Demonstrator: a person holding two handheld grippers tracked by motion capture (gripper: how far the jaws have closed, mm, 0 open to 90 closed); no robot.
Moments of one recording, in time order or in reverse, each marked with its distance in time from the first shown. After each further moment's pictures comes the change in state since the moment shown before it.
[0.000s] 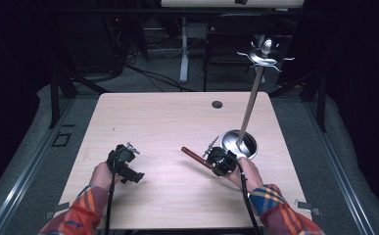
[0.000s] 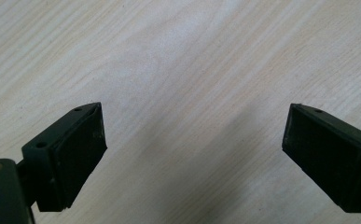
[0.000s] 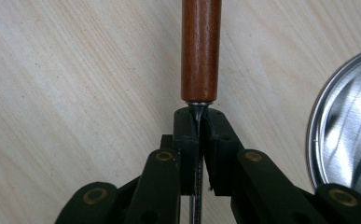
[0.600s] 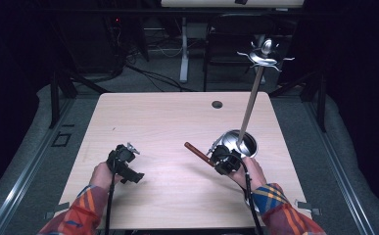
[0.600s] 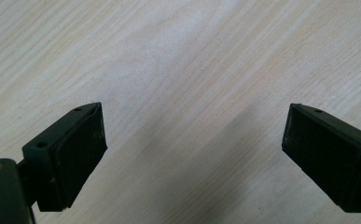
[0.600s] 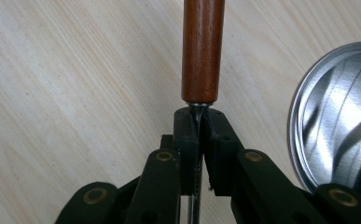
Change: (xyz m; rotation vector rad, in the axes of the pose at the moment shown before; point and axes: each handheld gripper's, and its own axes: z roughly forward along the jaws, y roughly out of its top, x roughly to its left) left arm 0.000 0.000 0.000 0.004 -0.004 0.003; right arm -0.004 -0.006 -0.014 -0.024 -0.021 0.015
